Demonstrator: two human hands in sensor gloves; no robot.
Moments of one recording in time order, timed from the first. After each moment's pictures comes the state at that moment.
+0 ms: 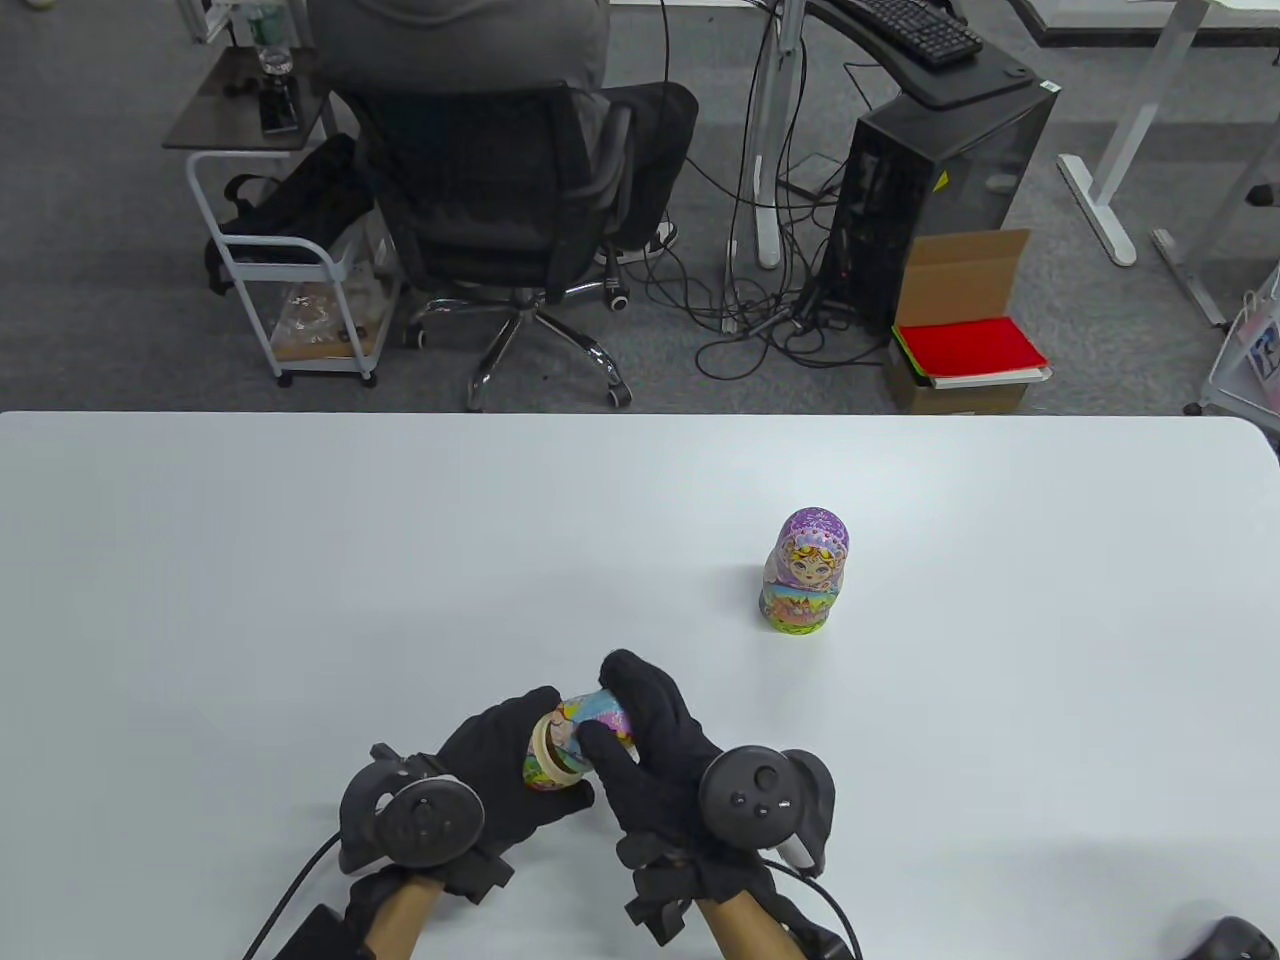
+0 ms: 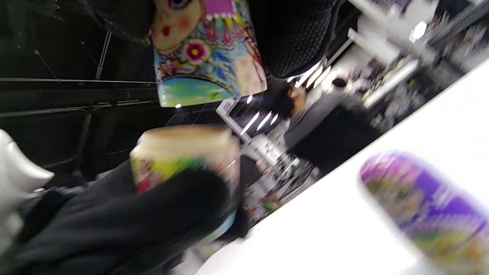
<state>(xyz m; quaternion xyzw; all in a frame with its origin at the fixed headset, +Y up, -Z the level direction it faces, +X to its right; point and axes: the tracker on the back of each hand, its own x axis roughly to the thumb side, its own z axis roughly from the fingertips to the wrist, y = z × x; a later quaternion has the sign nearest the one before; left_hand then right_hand) -0.197 -0.702 -0.265 0.17 -0.25 0.24 0.92 0.055 -0.676 -0.253 0.20 -0.14 0.89 0.39</state>
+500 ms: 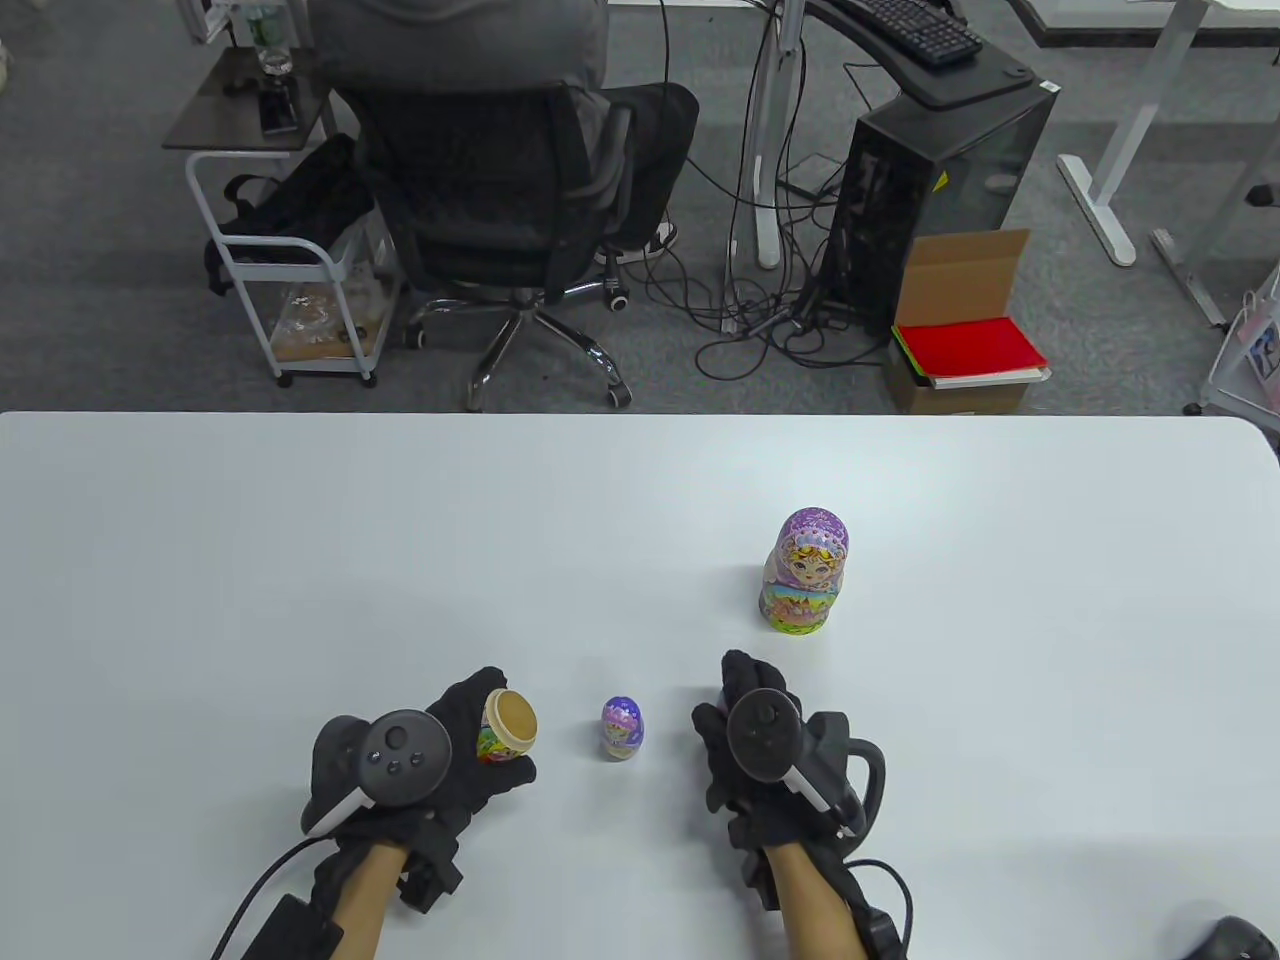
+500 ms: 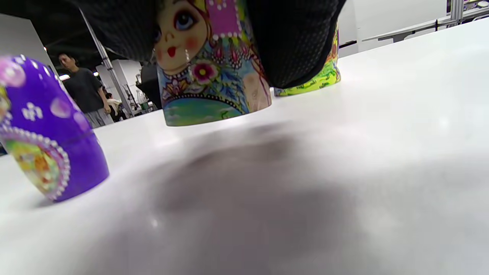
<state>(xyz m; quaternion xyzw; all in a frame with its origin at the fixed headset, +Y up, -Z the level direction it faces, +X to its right) -0.218 -0.721 -0.288 0.00 -0.20 0.23 0.95 0.099 -0.745 -0.301 0.01 0.02 0.99 0.14</state>
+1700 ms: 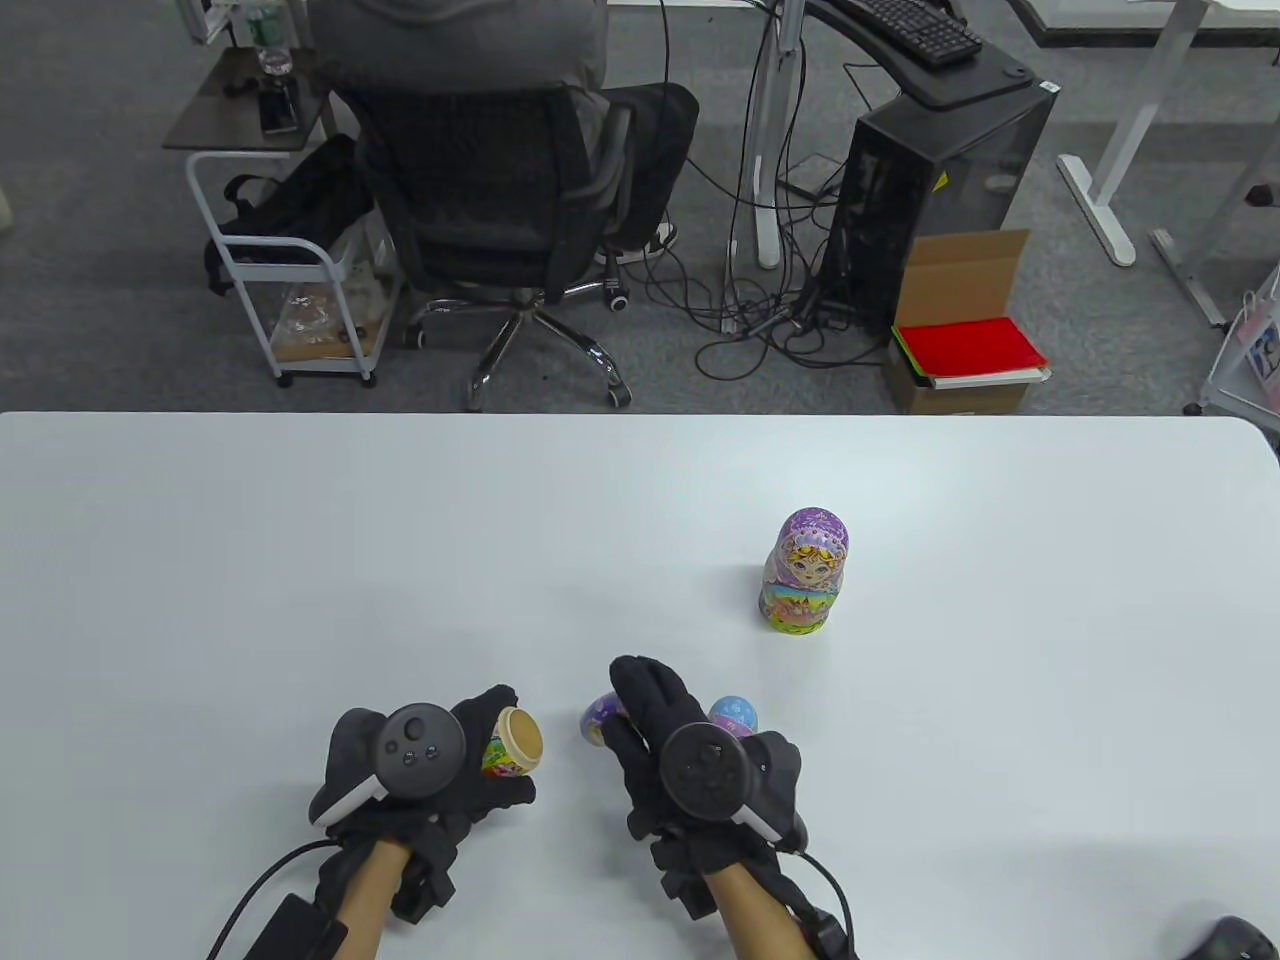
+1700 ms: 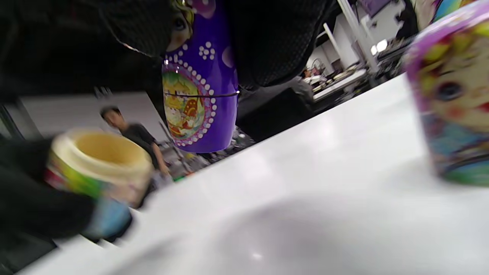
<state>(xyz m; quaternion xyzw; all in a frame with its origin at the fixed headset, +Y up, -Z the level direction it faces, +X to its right) -0.210 -0.734 -0.293 -0.06 -0.21 0.21 0.95 0.050 -0.715 -0.276 0.18 -0.06 0.92 0.34</state>
